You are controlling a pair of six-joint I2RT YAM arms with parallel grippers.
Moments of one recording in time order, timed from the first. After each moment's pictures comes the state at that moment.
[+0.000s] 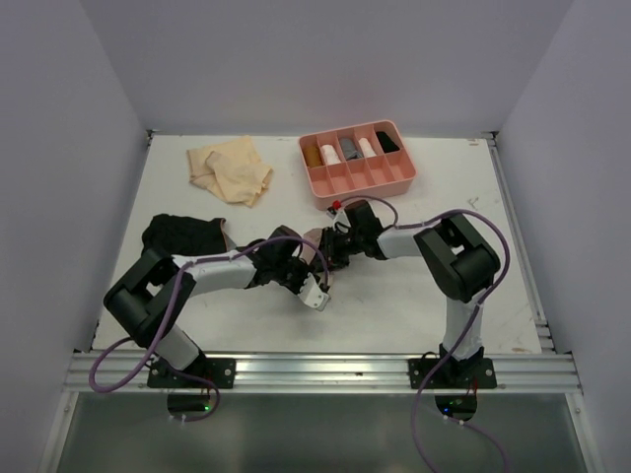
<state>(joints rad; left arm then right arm) -0.73 1.60 0.74 -0.11 0.48 1.36 0.57 1.97 0.96 0.17 -0.71 0.74</state>
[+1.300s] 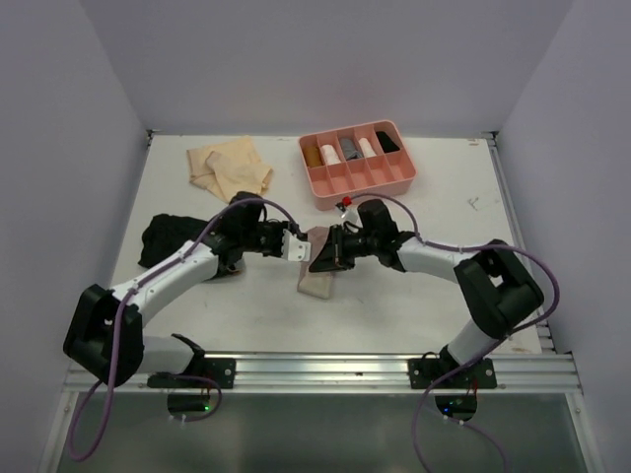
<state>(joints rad) -0.53 1.34 0.85 -0.21 0.54 1.12 0.58 1.62 0.83 0.13 -0.73 0.86</state>
